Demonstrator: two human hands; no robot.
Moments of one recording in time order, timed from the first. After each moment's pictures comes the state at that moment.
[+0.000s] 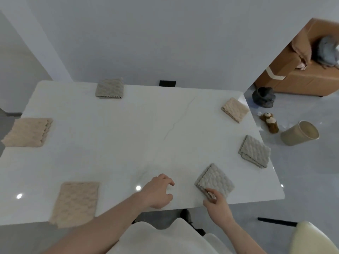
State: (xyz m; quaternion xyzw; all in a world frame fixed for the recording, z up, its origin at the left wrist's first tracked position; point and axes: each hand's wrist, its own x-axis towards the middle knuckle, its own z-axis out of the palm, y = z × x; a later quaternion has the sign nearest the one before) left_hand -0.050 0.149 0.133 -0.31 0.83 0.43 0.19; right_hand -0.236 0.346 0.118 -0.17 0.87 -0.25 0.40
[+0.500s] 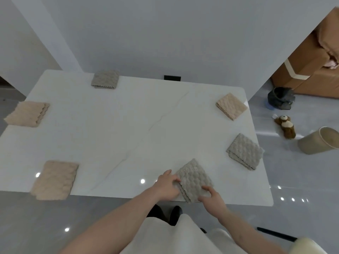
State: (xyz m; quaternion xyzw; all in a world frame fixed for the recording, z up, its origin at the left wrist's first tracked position) left_hand -0.188 0.250 0.102 -0.44 0.72 0.50 0.17; right_hand -0.357 0.391 0.109 -0.20 0.82 -0.20 0.49
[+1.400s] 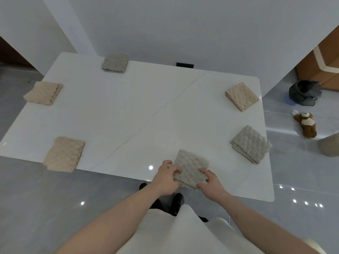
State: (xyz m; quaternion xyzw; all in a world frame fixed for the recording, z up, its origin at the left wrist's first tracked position) left_hand -0.195 0.298 0.088 -0.50 0.71 0.48 0.09; right_hand -0.394 0.390 0.087 -0.34 0.78 -0.13 0.51
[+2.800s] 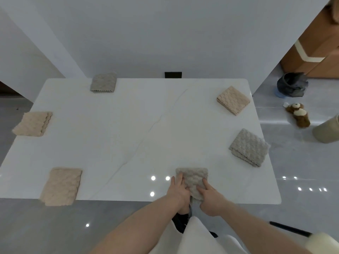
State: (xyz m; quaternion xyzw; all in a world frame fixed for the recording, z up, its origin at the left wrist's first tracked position) left_hand -0.244 0.286 0.086 -0.22 0.88 0.12 0.41; right_hand -0.387 0.372 0.077 -0.55 0.70 0.11 0.44
